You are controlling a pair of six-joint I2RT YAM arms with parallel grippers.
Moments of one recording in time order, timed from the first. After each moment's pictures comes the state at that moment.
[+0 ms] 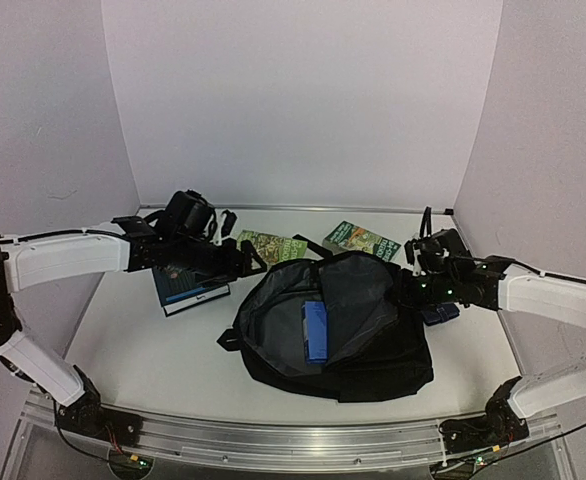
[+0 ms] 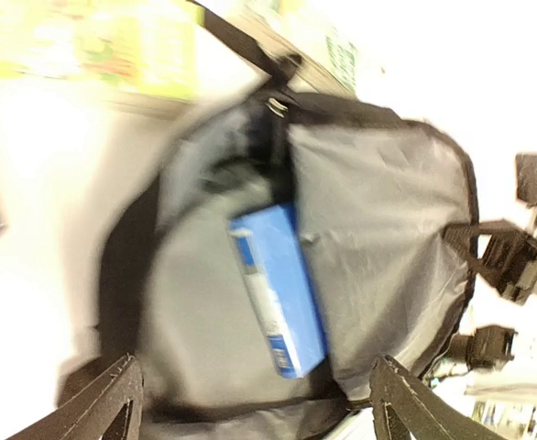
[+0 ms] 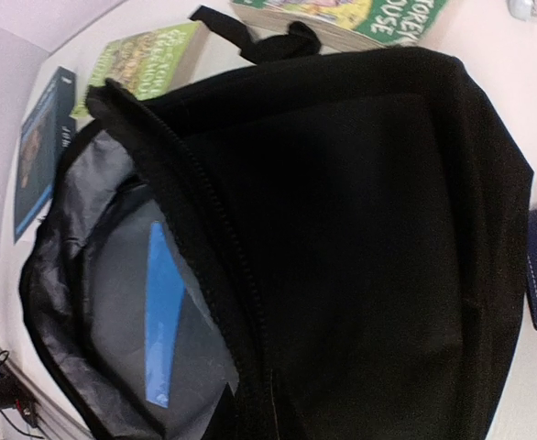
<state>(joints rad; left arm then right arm) -0.78 1.50 1.10 -0.33 0.23 -0.73 0.63 1.24 0.79 -0.35 -0.02 0.69</state>
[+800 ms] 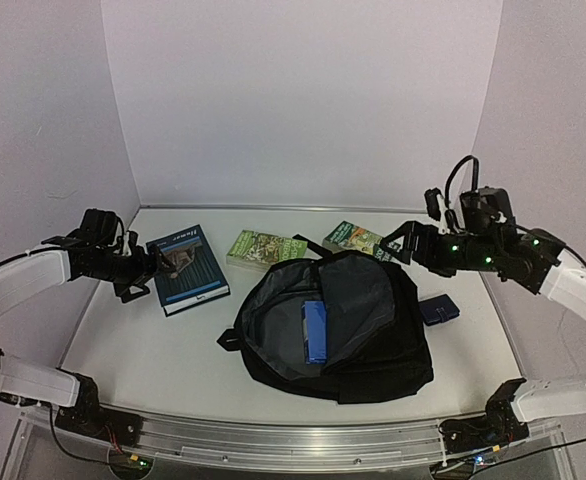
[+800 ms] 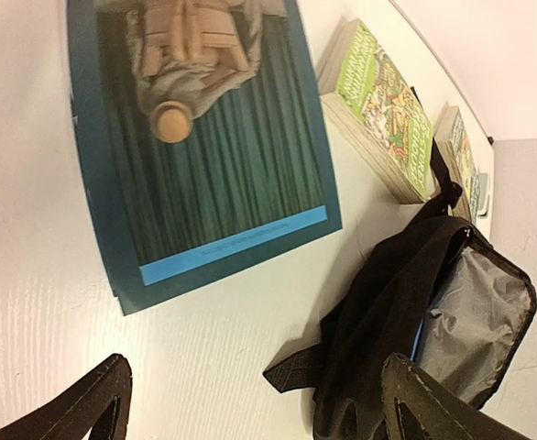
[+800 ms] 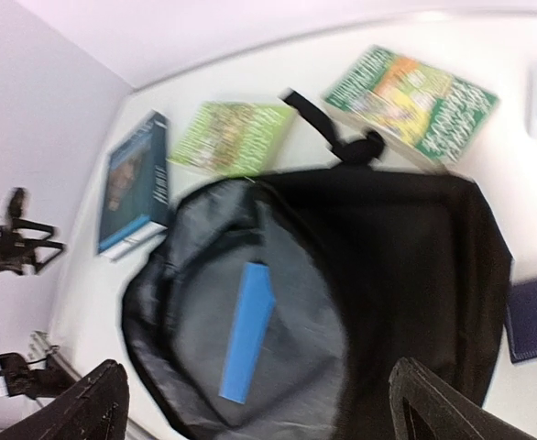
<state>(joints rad) -0.19 1.21 0.80 -0.48 0.37 -0.66 0.61 1.06 0.99 -0.50 -0.09 0.60</state>
